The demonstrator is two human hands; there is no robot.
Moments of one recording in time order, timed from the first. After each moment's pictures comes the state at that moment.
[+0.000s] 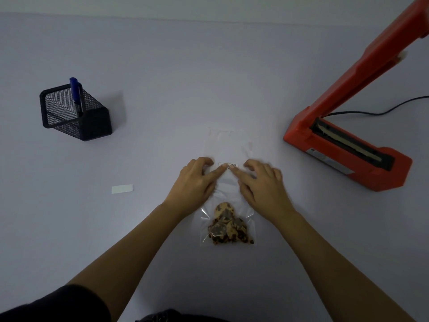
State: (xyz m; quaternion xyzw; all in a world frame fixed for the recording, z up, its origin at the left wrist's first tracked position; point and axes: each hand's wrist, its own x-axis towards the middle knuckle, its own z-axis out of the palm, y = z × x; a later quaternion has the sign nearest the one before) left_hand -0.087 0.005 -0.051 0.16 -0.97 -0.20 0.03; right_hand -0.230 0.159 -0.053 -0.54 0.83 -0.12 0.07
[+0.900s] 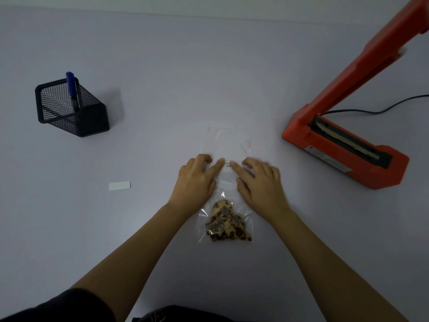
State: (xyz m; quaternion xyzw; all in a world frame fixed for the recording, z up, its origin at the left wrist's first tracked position) left_hand -0.094 0.018 -0.052 0.22 -0.96 -0.18 0.03; right_hand -0.227 0.161 -0.061 -0.52 0.84 -0.11 0.06
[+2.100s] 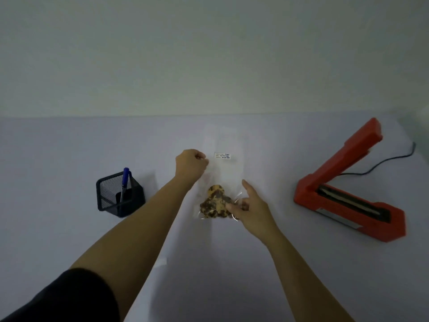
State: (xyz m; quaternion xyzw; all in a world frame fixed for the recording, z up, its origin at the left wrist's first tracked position) left_hand -0.179 -0.156 0.041 0.47 -0.72 -0.50 0.10; right_hand -0.209 0.040 0.032 -0.19 0.79 -0.45 0.37
